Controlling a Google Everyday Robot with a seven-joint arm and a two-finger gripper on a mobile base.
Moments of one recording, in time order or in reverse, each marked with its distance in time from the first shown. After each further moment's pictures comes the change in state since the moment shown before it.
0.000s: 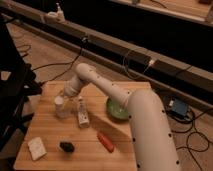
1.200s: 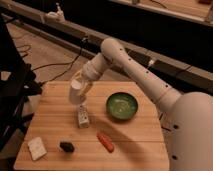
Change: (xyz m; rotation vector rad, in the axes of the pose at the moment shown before) arm -0.056 0.063 -0.188 0.048 -0.019 -0.089
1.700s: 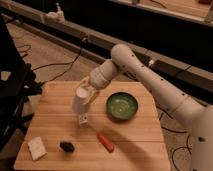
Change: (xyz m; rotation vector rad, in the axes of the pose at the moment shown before) arm -0.011 0.075 -0.009 -0.069 -0.060 0.013
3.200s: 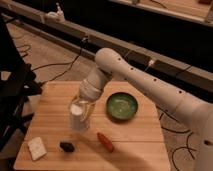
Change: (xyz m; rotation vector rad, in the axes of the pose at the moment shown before) arm -0.049 0.051 0.047 -0.228 0.103 -0.152
